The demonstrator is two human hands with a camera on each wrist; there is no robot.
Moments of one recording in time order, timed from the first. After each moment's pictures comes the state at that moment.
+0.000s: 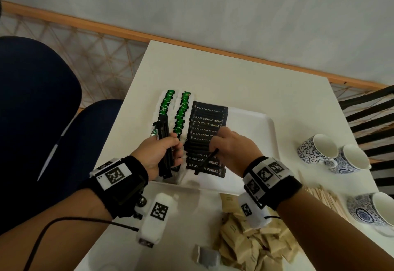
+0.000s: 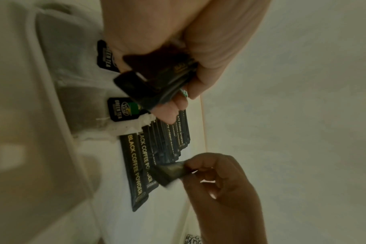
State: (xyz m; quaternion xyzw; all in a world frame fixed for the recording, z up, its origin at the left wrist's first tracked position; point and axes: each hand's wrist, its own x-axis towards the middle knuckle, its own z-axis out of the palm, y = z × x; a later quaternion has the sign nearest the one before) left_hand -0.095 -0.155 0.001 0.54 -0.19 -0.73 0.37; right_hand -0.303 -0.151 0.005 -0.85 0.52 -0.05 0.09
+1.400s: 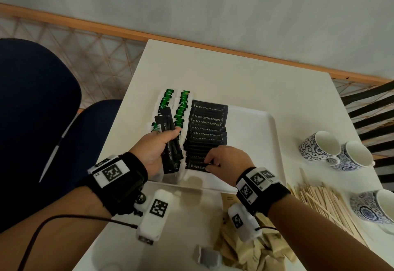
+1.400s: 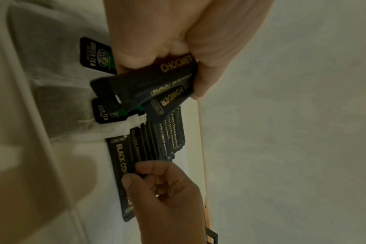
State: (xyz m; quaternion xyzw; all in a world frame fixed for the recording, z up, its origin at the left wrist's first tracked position) left_hand -0.098 -0.163 0.006 0.56 -0.21 -0.71 0.36; right_hand -0.296 -0.137 -0.020 -0.76 0.61 0.02 0.21
